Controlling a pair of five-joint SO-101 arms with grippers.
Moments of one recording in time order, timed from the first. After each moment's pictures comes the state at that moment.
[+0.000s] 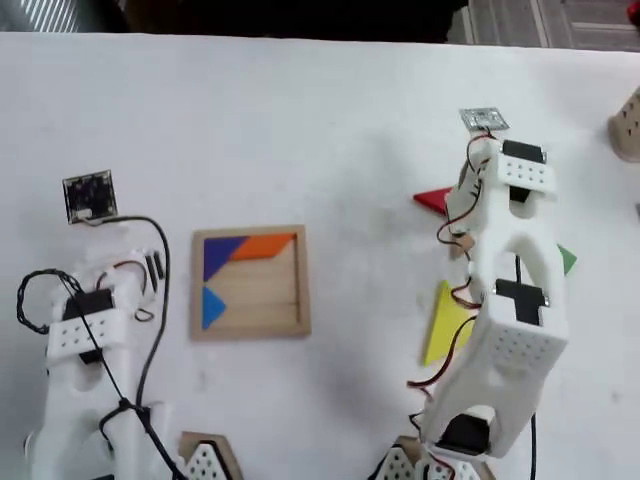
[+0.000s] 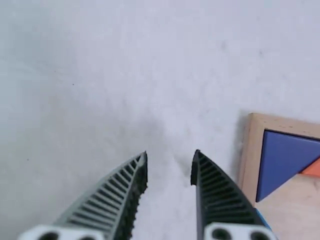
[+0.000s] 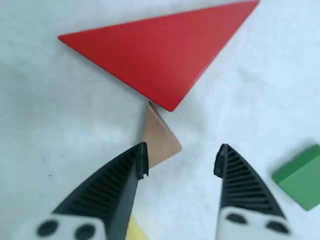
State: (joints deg) left arm -21.3 -38.2 68.9 33.5 -1.9; right arm 10.3 27.6 -8.9 74.2 18.8
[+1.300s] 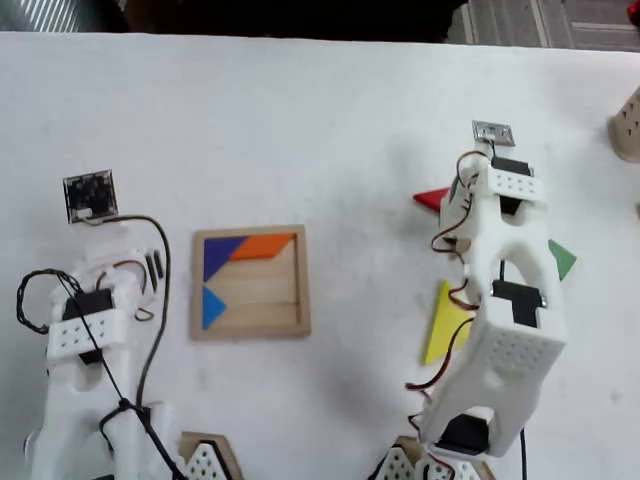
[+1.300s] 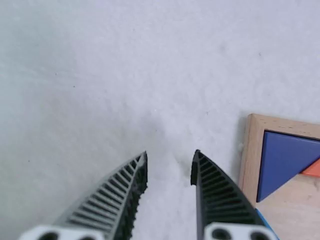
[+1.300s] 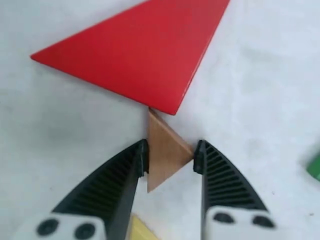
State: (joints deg) left arm -21.3 -38.2 68.9 33.4 -2.2; right arm 9.3 26.9 -0.4 65.4 6.5
